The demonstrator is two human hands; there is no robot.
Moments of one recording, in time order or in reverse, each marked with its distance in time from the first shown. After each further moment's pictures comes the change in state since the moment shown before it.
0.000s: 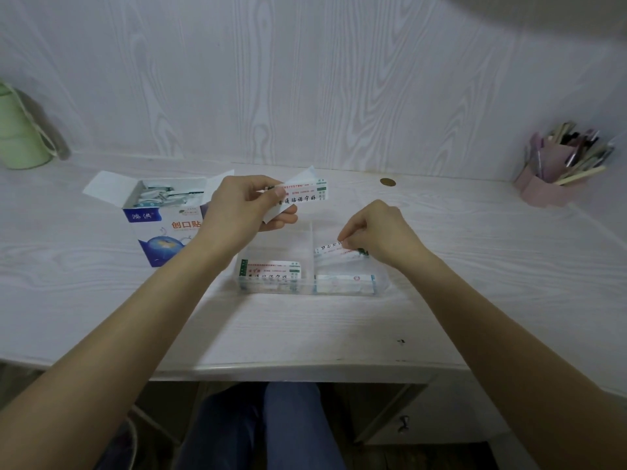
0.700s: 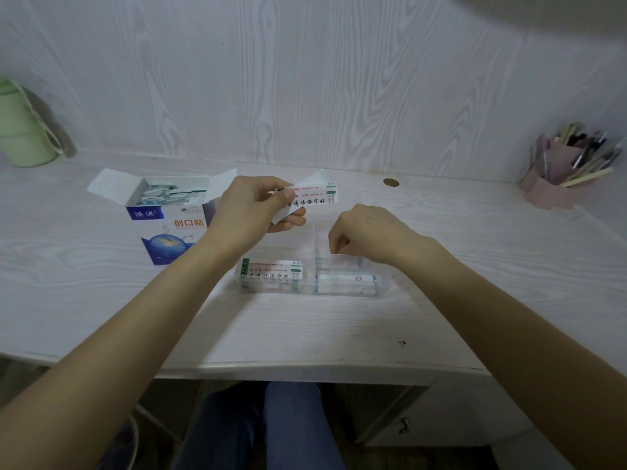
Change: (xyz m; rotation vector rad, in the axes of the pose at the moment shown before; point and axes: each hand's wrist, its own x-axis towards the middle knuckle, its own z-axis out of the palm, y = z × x) left_hand -0.004 0.005 0.007 -0.002 -0.036 -0.013; right_hand 0.009 -0.014 0.001 -0.607 -0.174 -0.374
